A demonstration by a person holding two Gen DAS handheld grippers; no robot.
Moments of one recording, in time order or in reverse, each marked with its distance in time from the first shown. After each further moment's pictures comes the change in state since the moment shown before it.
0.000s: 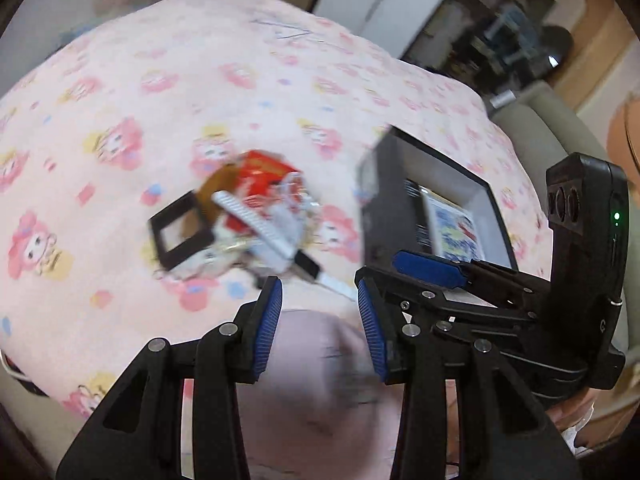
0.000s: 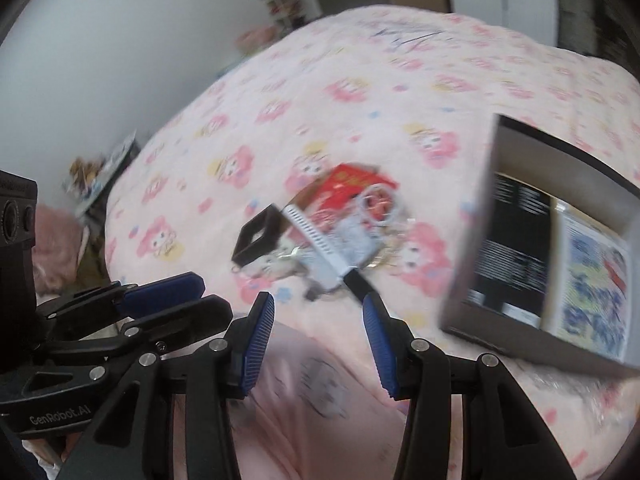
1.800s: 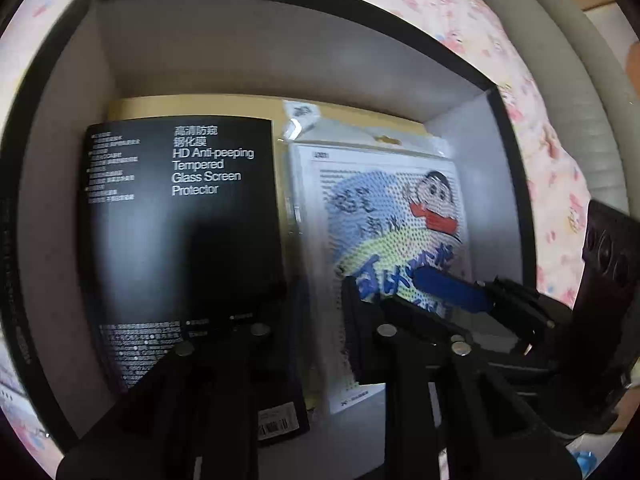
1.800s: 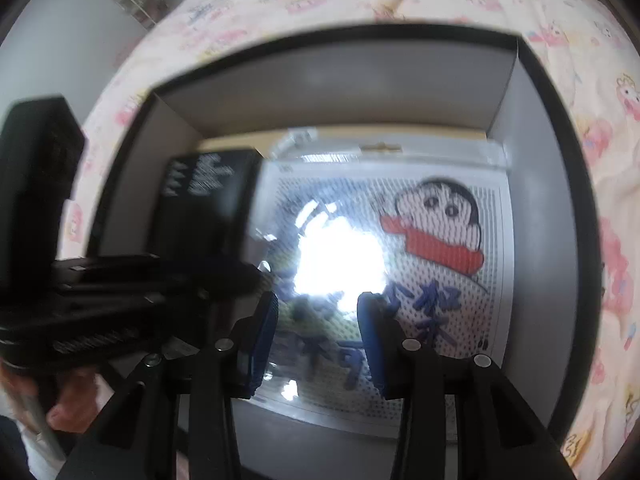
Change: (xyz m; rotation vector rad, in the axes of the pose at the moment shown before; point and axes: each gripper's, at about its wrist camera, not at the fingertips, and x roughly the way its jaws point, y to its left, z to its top) left arm 0.285 -0.207 0.061 0.170 0.495 -0.075; right arm -0.012 -0.307 -0.022 0.372 0.140 -0.144
